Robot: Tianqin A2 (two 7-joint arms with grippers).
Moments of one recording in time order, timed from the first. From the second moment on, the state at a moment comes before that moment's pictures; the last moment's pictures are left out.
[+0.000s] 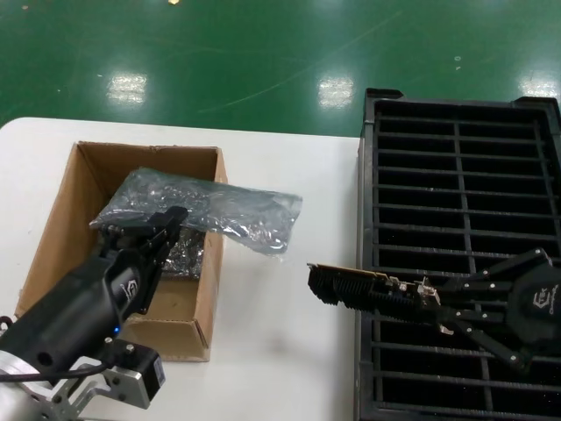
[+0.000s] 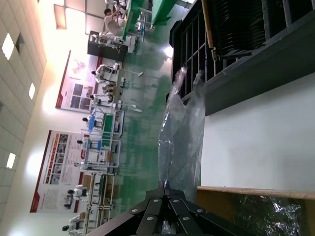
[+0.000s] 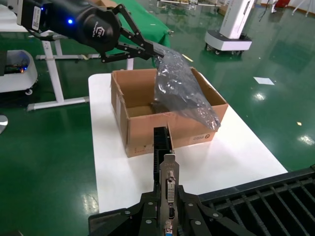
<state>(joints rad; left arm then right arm) 0.09 -0.54 1.54 -2.05 -0.99 0.34 0.36 0.56 1.00 -1.82 1.86 1.64 -1.08 0.59</state>
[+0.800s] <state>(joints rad) 0.09 -0.54 1.54 -2.05 -0.99 0.34 0.36 0.81 0.99 -1.93 1.69 1.67 -1.37 0.65</state>
